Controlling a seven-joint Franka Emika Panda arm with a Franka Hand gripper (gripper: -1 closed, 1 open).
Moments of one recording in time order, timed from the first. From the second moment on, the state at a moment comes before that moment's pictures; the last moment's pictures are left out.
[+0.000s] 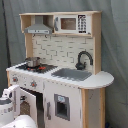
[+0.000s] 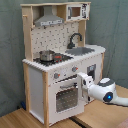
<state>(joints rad) -0.67 -1.51 1.70 -2.47 -0.15 3.03 0.96</state>
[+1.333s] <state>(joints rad) -0.56 -1.49 1.72 -2.35 -0.15 2.65 1.02</state>
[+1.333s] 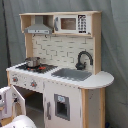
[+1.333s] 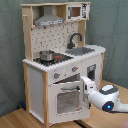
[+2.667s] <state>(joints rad) -0.57 -1.47 1.75 -2.13 -0.14 2.27 1.04</state>
